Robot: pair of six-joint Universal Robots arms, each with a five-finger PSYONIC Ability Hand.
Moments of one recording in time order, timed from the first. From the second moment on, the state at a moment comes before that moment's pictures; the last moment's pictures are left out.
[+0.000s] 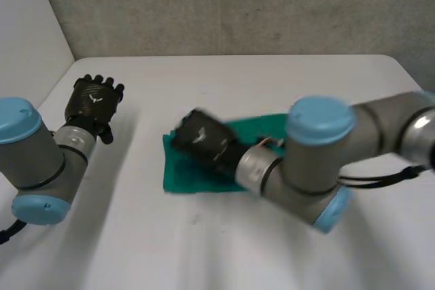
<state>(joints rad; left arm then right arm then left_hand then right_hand) 4.48 -2.03 -1.65 3.63 -1.51 3.74 2.24 -0.87 1.23 -0.20 1.04 2.40 0.27 0.26 0.27 0.26 0.07 0.96 1.17 1.18 1.19 0.98</state>
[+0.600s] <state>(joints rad) 4.20 -2.10 -1.45 3.55 -1.50 3.45 1.95 -1.01 1.50 -0.08 1.39 2.84 0.27 0.26 0.27 0.26 0.07 0.26 0.30 0.29 0.29 0.12</state>
